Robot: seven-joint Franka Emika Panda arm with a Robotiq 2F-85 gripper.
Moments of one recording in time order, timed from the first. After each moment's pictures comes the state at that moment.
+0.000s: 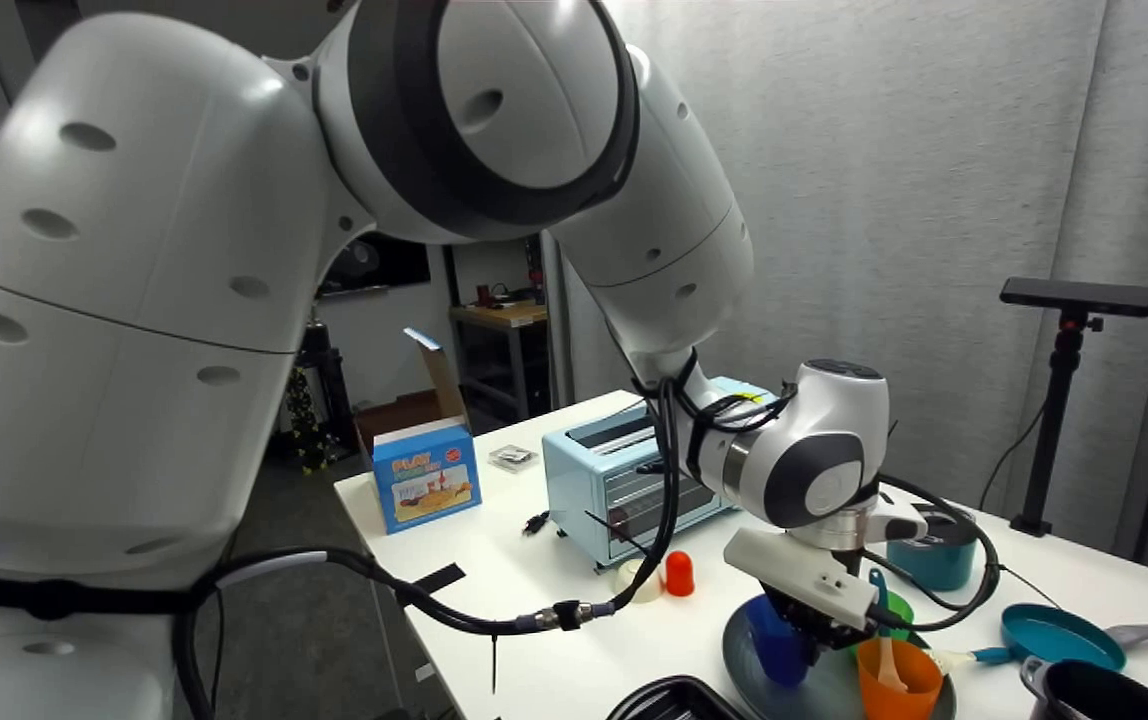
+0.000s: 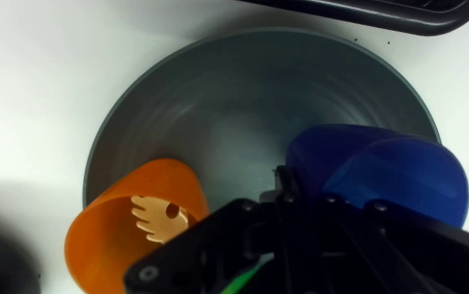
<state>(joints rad) -0.06 0.48 0.04 -2.08 0.05 2.58 -0.21</state>
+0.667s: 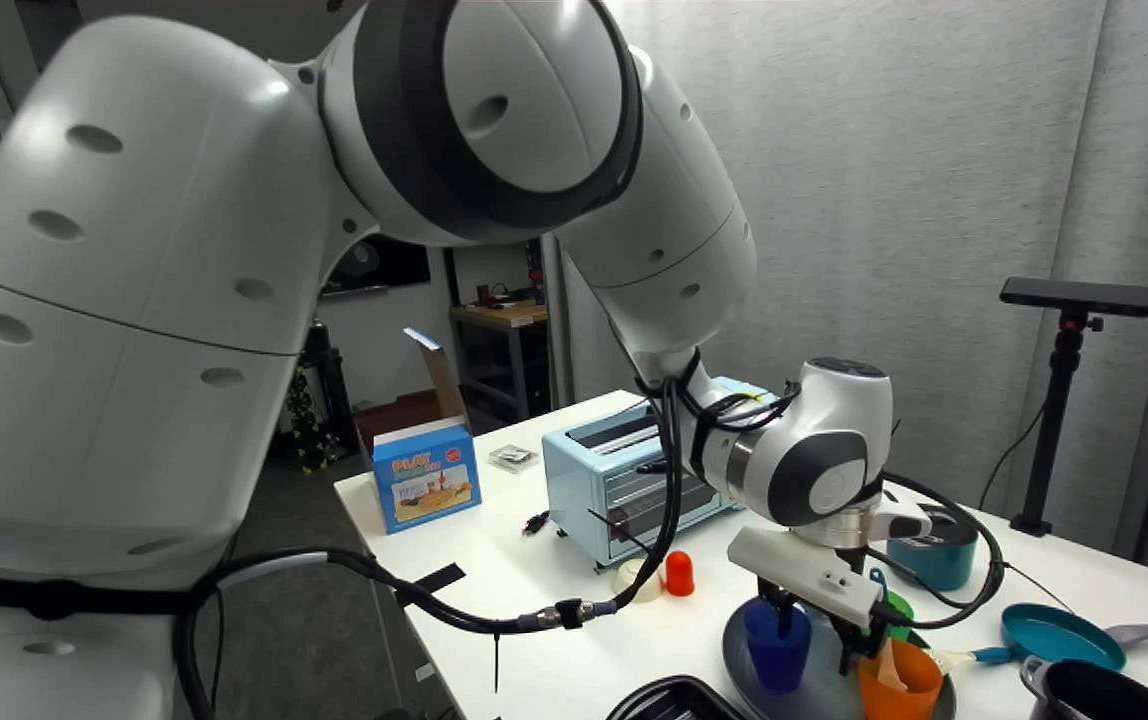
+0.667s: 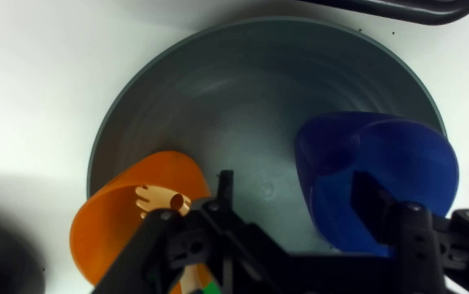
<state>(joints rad) -0.06 0.49 0.03 -2.06 0.05 2.58 -0.21</state>
